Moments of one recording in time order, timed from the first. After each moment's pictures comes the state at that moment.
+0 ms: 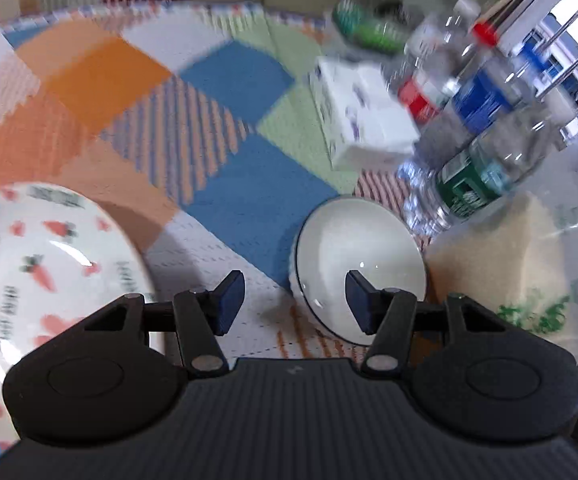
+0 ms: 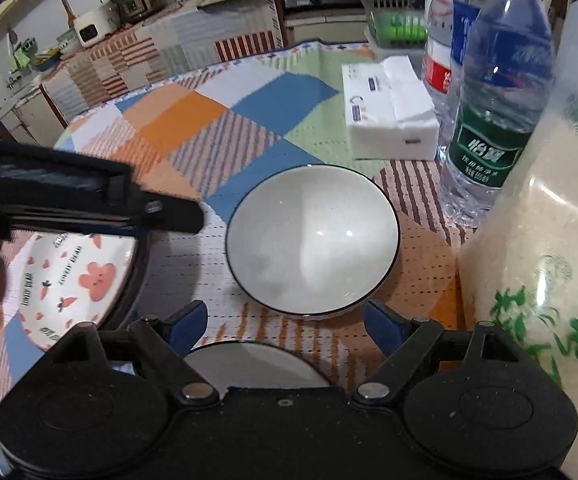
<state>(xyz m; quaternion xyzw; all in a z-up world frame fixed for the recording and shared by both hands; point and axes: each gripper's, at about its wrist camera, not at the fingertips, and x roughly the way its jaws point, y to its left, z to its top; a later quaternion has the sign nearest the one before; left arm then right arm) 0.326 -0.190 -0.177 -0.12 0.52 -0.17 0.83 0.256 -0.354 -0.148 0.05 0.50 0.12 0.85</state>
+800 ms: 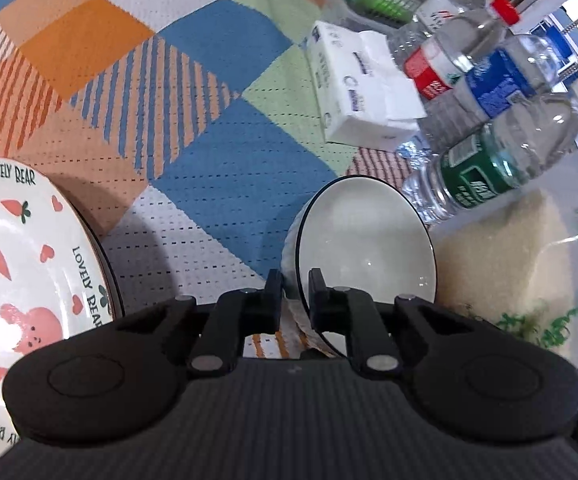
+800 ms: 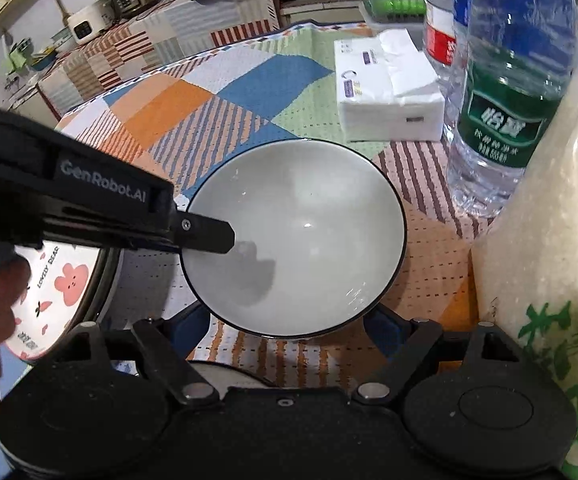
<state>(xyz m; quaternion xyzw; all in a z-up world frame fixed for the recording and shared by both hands) 0.337 -0.205 -0.187 -0.14 0.55 -0.17 0.81 0.268 -0.363 -0.168 0.06 0.51 0.12 0.85</state>
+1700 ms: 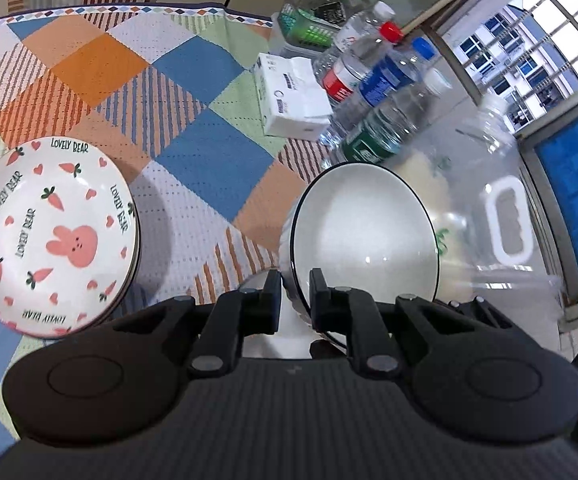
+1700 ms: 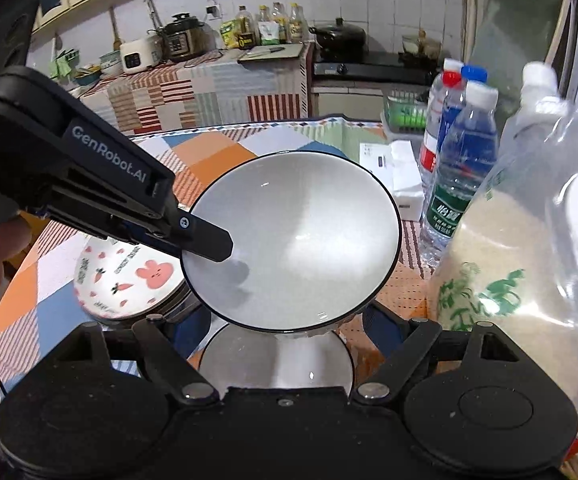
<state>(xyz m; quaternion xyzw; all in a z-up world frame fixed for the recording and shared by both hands) 0.218 -0.173 -0.089 -0.15 0.51 -0.21 0.82 0.150 -0.351 -0.054 -0.01 0.41 0.14 0.90</state>
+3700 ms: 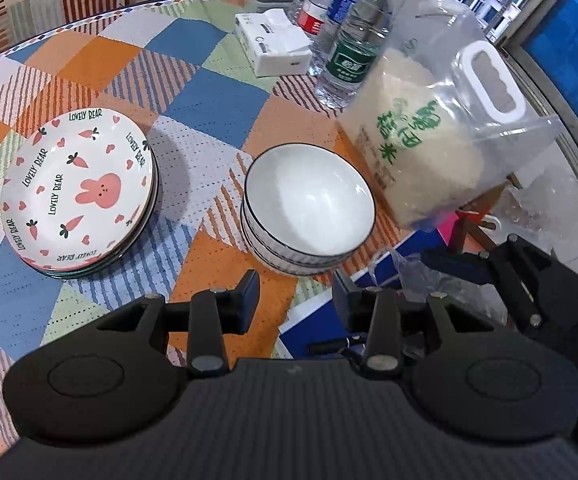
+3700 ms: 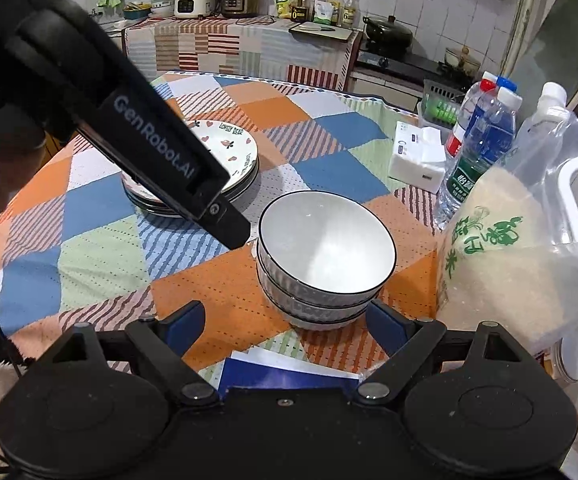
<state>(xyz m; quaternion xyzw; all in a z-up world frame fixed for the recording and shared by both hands) 0.129 -0.182 -0.095 -0.02 0.52 -0.23 0.82 0.061 -0.322 -0.057 -0.11 0.43 0.17 0.88</state>
